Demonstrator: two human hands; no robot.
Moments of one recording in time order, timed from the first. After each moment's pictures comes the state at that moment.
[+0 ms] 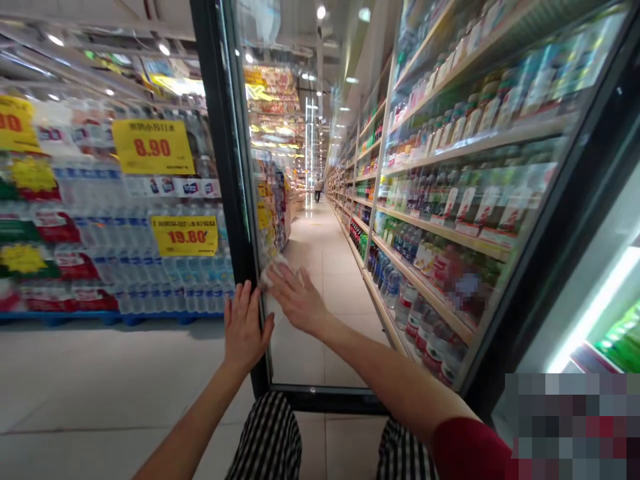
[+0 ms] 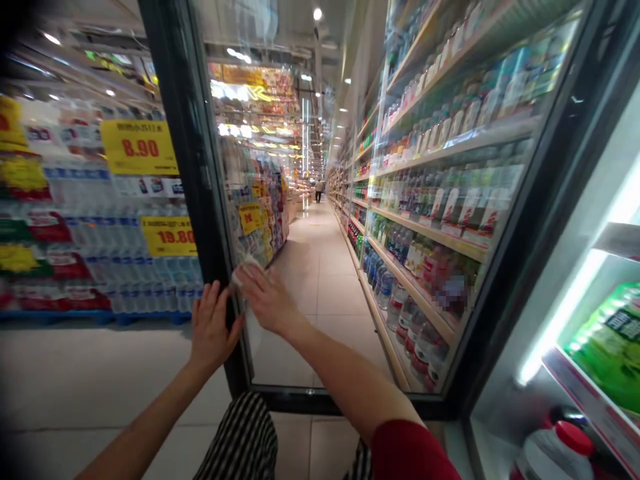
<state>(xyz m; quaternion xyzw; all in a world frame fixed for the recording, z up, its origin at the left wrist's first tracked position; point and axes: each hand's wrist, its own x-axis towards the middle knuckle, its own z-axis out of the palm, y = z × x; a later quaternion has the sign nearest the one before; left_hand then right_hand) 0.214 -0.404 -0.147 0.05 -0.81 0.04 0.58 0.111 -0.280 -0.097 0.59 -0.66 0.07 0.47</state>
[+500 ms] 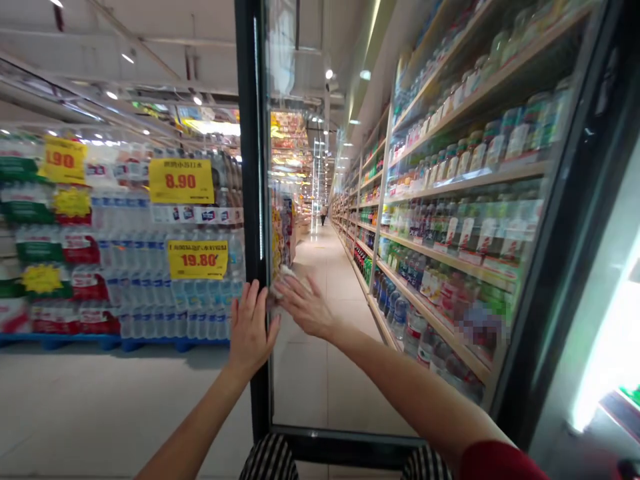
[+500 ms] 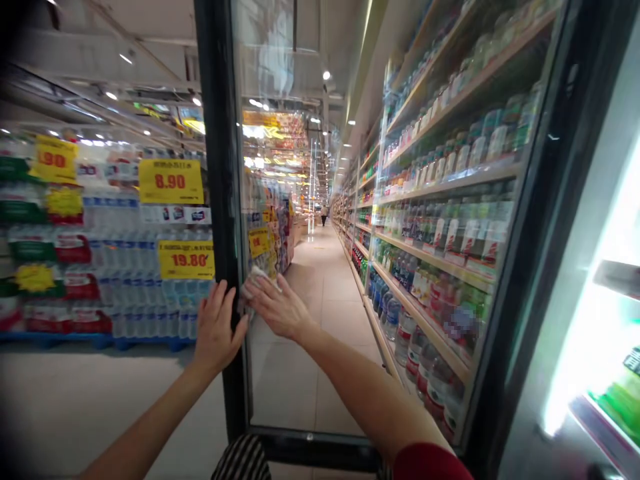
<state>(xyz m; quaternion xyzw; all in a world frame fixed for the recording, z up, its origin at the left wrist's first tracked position) 0.208 -0.407 -0.087 0.03 -0.79 0.04 0.62 0.101 -0.285 -0.025 0.59 -0.61 0.01 0.52</state>
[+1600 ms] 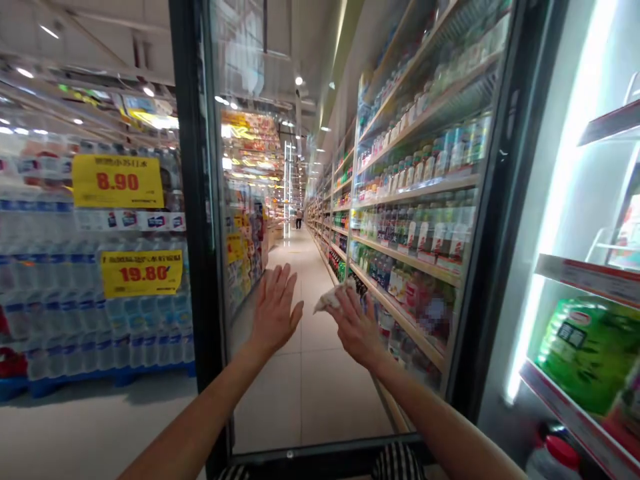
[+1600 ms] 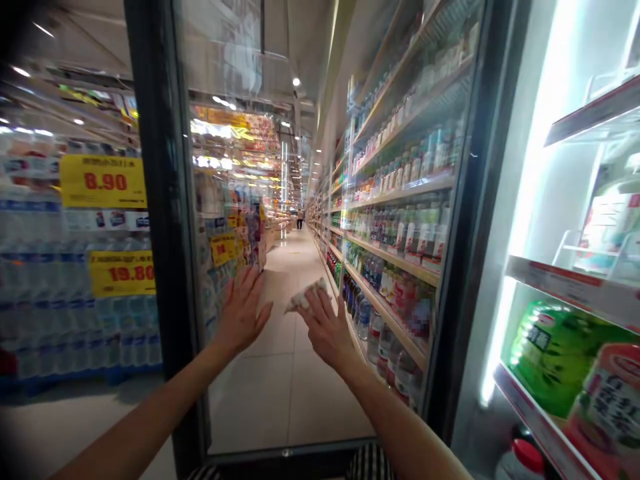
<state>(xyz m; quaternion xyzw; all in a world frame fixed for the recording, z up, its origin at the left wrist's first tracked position) 0.134 -0.330 -0.041 -0.10 -0.79 0.08 0.61 0.063 -0.128 -0.058 0.39 -0.73 0.07 0.56</state>
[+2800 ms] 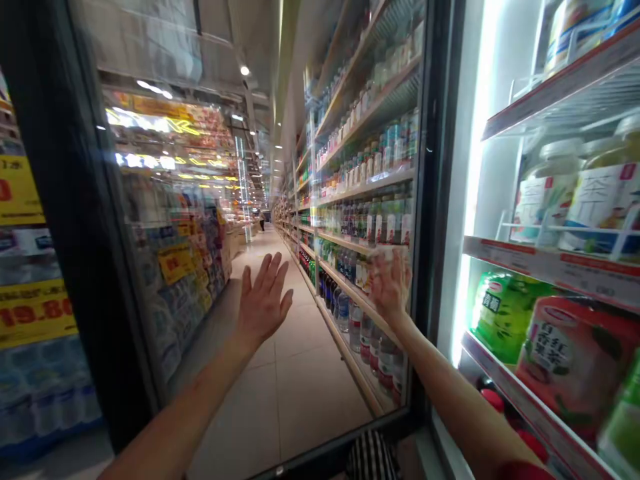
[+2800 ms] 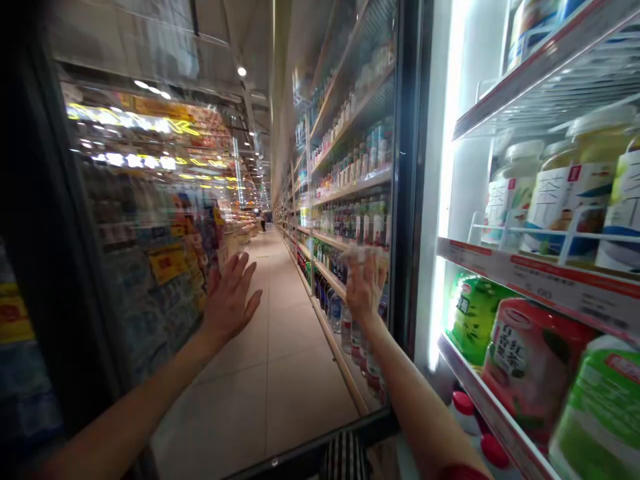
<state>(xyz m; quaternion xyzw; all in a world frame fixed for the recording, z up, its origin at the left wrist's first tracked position) 0.086 -0.265 -0.008 -0.16 -0.76 0.08 0.62 -0.001 0.002 -0.038 0.13 -0.73 0.20 0.64</state>
